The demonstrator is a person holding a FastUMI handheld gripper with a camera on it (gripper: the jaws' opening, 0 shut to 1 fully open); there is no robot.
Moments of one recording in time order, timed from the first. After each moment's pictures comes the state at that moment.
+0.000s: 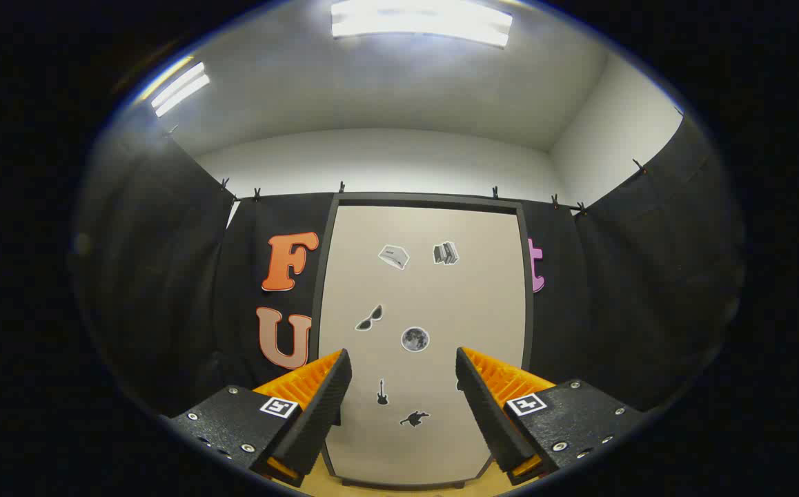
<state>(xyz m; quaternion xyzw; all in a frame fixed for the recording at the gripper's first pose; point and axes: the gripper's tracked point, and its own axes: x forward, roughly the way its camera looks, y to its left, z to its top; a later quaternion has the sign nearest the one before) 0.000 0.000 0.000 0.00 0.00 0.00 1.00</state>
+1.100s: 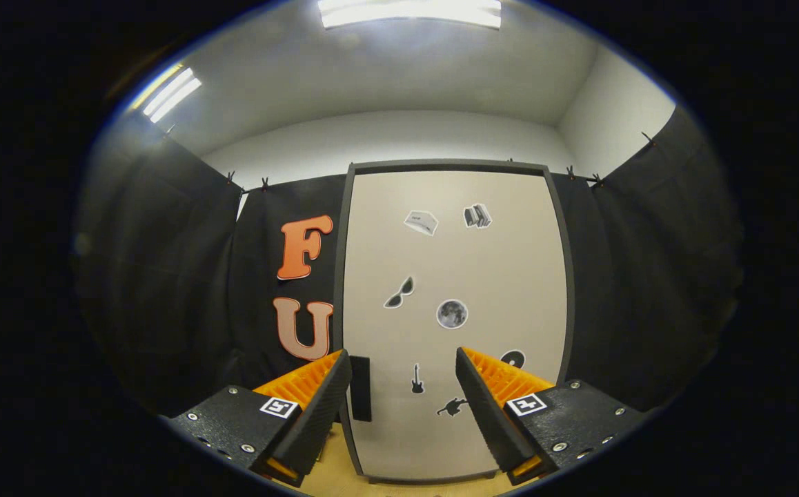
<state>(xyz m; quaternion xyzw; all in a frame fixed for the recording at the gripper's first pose) 0.030 0.045 -0.054 0.03 0.06 0.03 1.00</state>
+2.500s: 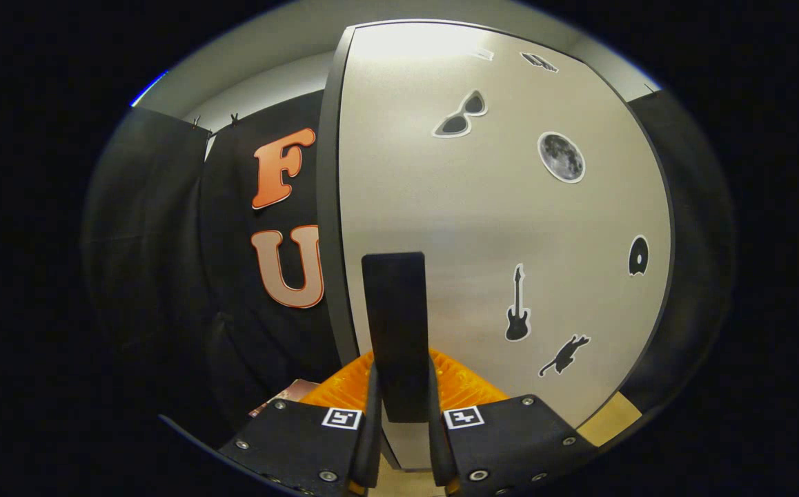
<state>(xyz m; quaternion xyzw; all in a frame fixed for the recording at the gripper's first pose) 0.130 0.127 -0.214 0.07 0.21 0.02 0.97</state>
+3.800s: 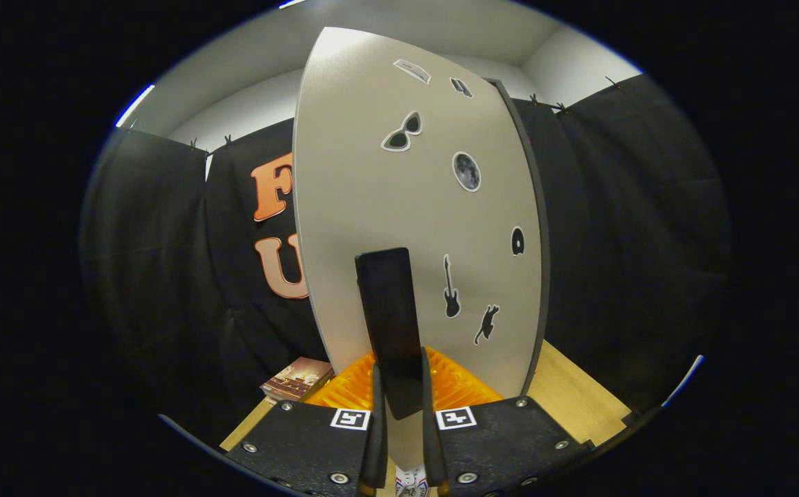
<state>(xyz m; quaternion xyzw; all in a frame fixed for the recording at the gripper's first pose) 0.038 0.069 -0.178 0.09 0.21 -0.01 0.97</state>
